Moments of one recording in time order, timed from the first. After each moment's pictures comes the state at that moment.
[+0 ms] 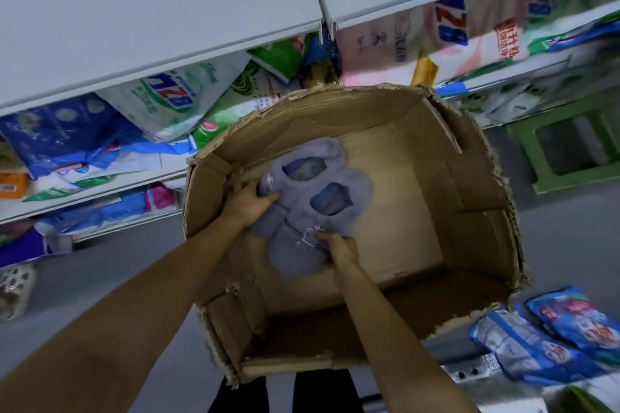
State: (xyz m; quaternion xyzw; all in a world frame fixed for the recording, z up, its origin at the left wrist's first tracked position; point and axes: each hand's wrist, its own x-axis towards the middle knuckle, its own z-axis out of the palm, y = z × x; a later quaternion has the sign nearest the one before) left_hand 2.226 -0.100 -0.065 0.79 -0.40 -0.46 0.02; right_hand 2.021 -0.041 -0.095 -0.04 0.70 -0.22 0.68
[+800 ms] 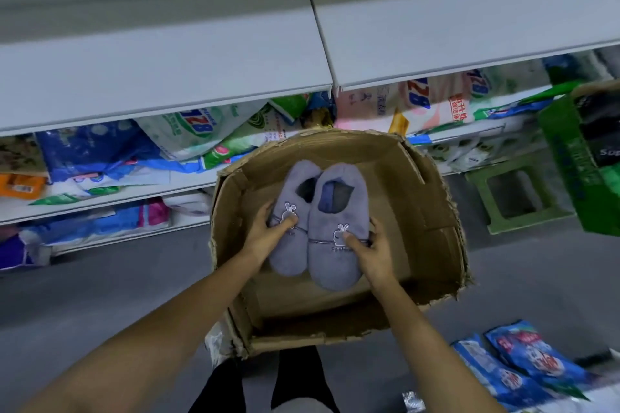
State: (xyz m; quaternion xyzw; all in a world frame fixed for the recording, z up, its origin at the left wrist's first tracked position) left_hand 2.180 -0.042 0.026 0.70 -0.24 -0.57 0.34; right_hand 1.950 -0.046 0.022 -0.34 0.64 -0.32 0.61
